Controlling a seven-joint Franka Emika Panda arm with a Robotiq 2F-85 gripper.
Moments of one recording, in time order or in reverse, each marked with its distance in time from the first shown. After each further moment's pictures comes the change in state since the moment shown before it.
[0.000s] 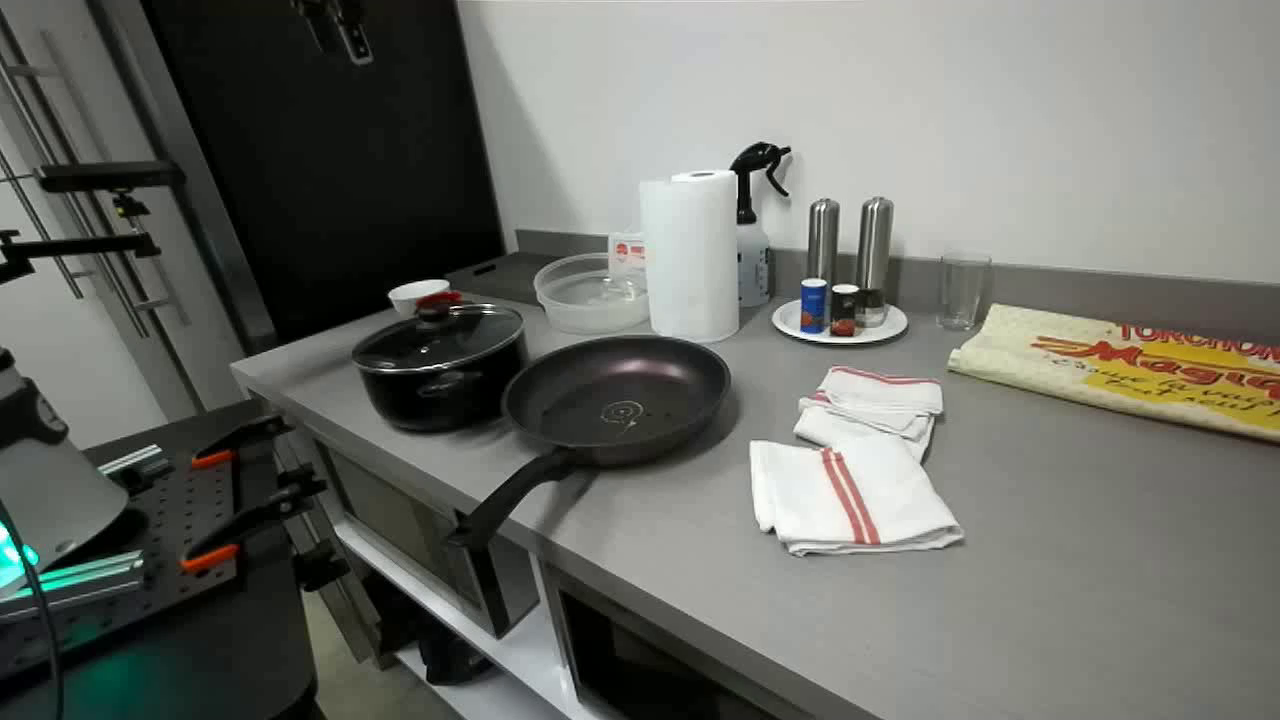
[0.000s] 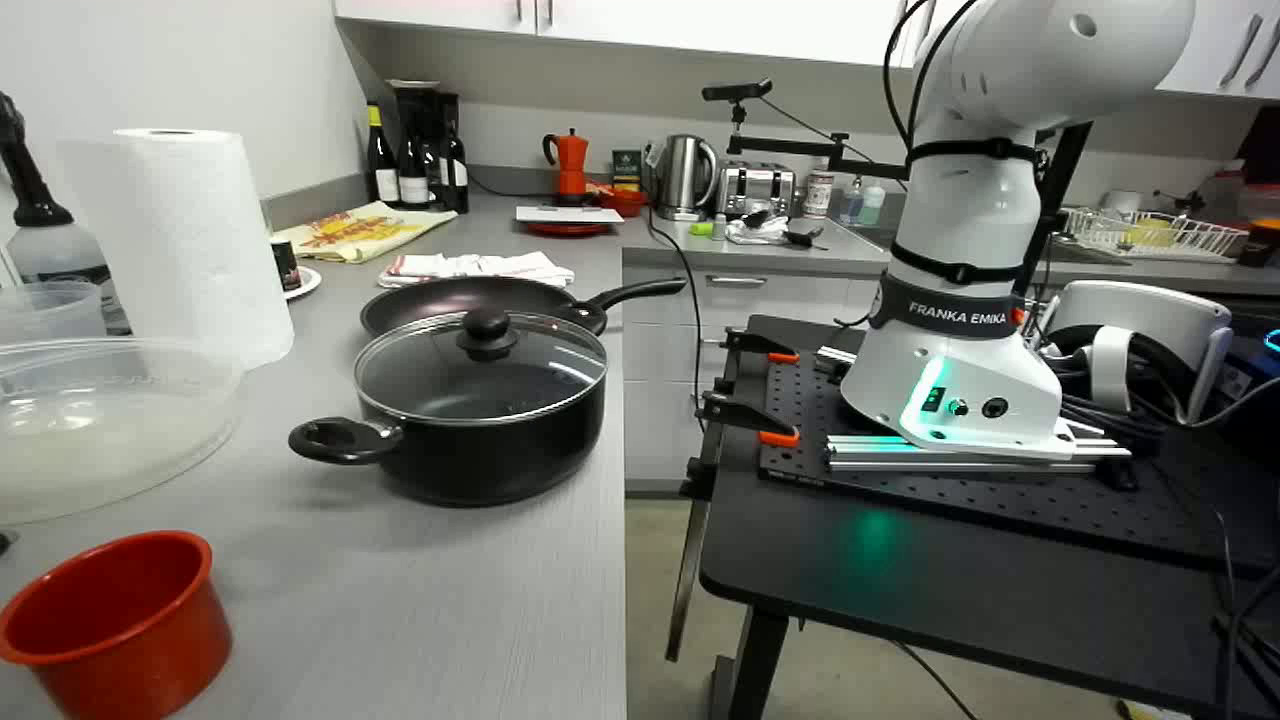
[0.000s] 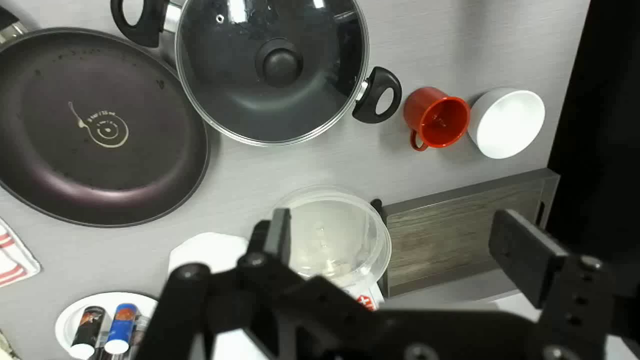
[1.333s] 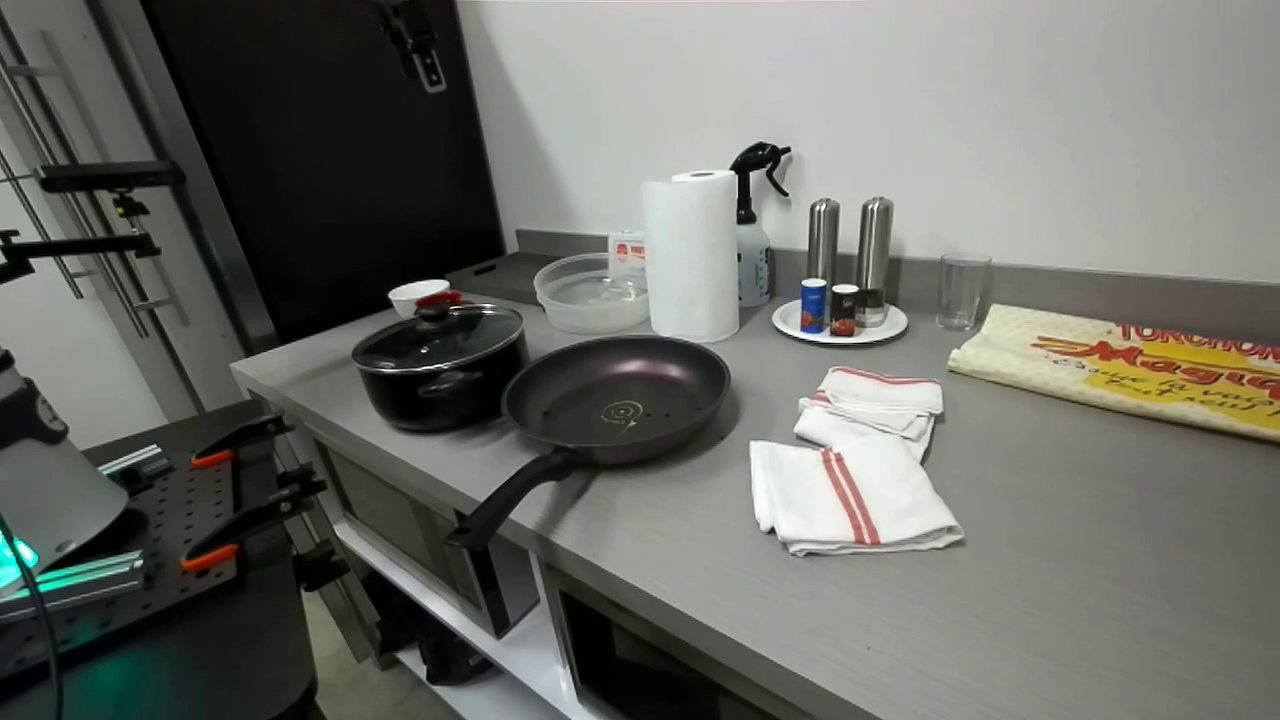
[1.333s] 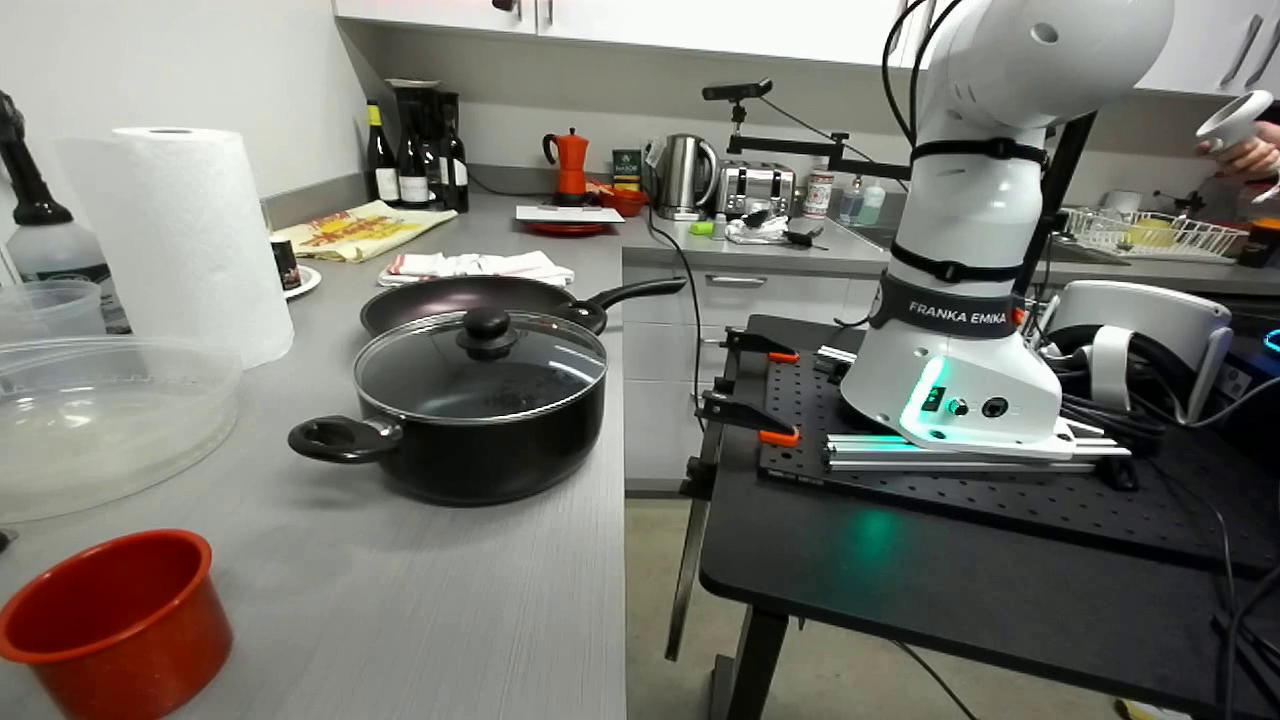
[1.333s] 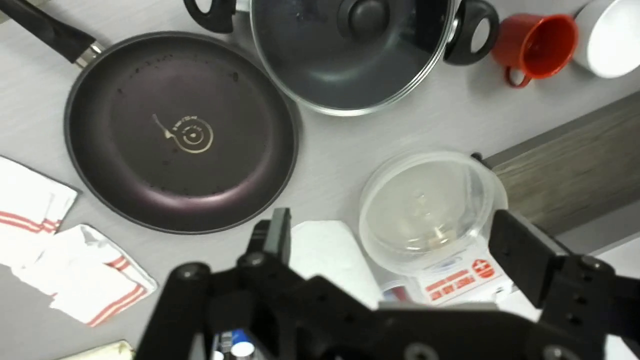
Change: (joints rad) arm -0.163 0.168 -0.036 0.046 -0.031 0.111 0.051
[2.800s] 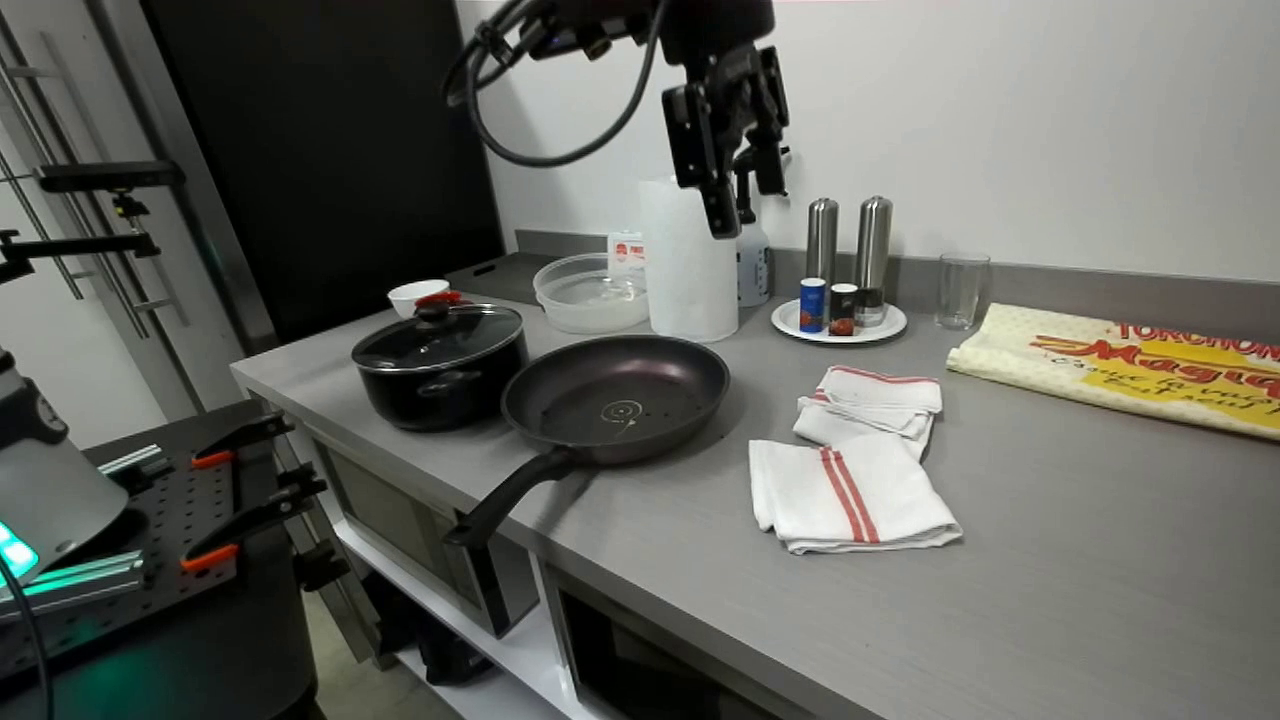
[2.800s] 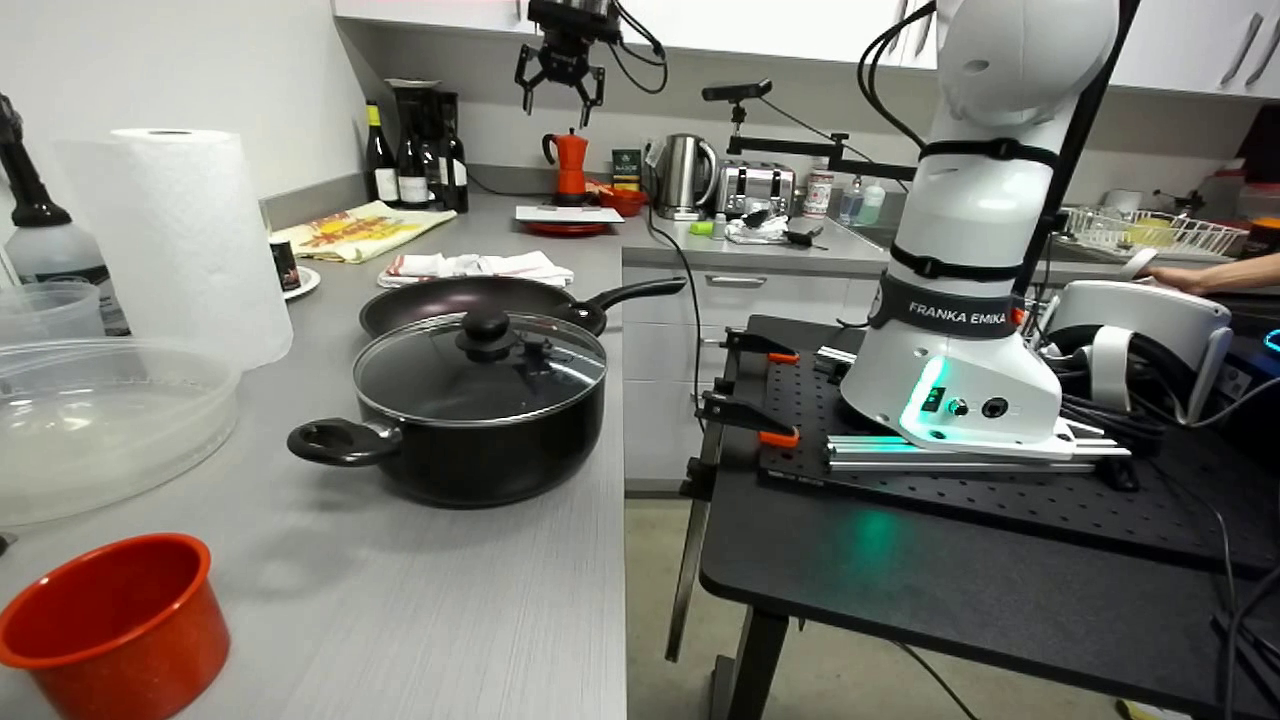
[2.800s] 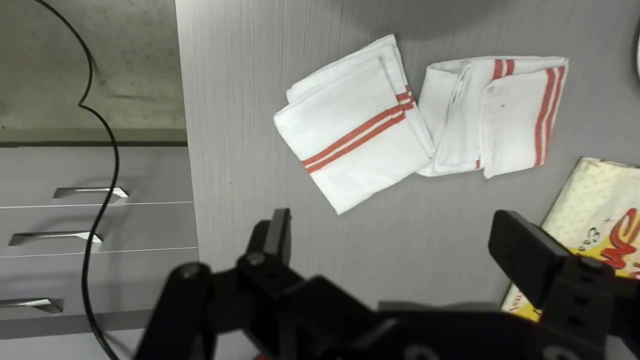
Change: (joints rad) arm -0.326 0.736 -0.288 0.536 0.007 0.192 0.488
